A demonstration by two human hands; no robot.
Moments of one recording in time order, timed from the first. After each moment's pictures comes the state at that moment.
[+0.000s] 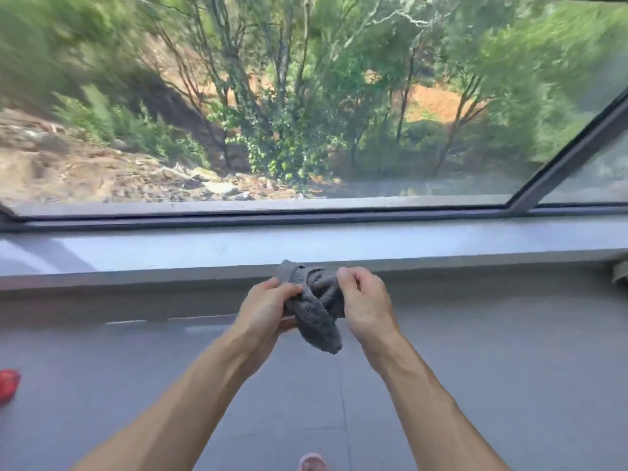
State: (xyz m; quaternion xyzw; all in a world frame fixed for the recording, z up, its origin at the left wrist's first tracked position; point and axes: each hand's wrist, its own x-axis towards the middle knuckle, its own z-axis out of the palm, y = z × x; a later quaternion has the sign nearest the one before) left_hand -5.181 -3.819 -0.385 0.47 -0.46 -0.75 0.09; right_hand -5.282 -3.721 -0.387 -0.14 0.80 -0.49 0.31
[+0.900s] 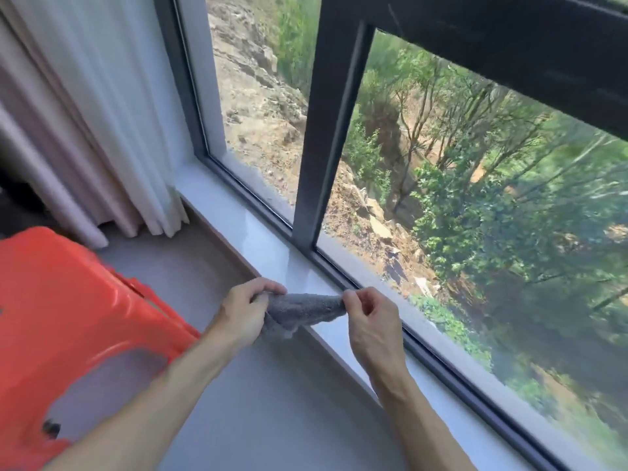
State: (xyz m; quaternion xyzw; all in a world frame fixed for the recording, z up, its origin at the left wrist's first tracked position) left_hand -4.766 -4.309 -0.428 0.69 -0.46 -0.47 0.30; right_hand -4.950 -4.297 -0.408 -0.46 0.72 -0.33 0.39
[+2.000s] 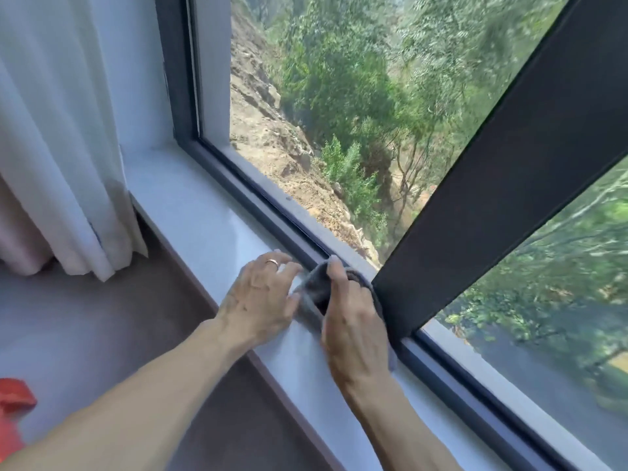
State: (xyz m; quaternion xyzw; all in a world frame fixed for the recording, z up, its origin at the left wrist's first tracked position) left_hand -4.656 -4.651 -0.791 0.59 -0.78 -0.09 0.19; right_hand -4.808 -4.620 -0.778 -0.76 0.61 -0.22 -0.04
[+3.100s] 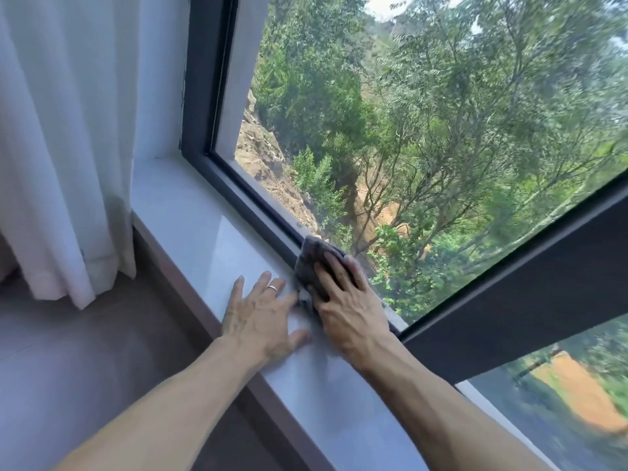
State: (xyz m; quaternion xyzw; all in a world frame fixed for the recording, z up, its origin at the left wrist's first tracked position) left_hand -4.613 -4.696 -0.803 0.62 -0.77 -0.16 0.07; right_hand -4.771 -4.720 -0.768 -0.82 0.47 0.17 -0.26
